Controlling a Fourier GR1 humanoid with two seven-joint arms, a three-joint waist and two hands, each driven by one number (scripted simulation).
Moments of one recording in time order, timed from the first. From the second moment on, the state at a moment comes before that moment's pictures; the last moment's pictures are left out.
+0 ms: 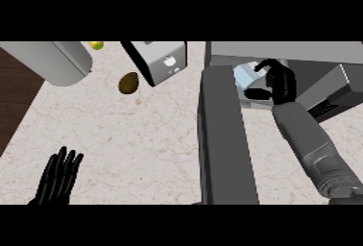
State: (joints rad) left arm 0.42 0.29 -0.23 -1.85 0.30 0.02 -0.47; right arm -0.94 -0.22 -0.20 -0.18 0.32 -0.68 -0.62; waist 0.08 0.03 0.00
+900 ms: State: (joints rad) left arm 0.35 0.29 -0.25 -1.79 0.20 0.05 -0.45; right arm -1.02 -0.26 -0.15 -0.07 0.41 -0.79 -0.54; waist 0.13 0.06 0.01
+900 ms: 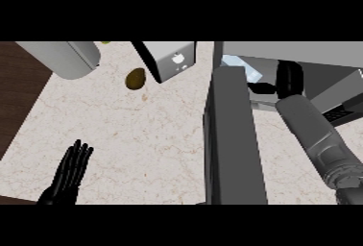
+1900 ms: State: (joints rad) left arm 0.34 0.24 -0.32 -1.81 0.16 0.06 -0.44; right arm -0.89 -0.20 -0.31 -0.13 0.24 -0.49 -0.80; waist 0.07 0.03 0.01
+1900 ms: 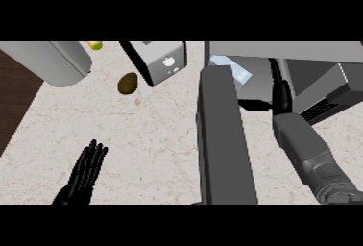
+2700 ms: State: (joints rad) left arm 0.30 0.19 -0.38 -1.80 0.09 0.09 -0.40; right arm -0.68 -0.17 -0.36 -0.15 0.17 -0.19 -0.99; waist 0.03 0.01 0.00
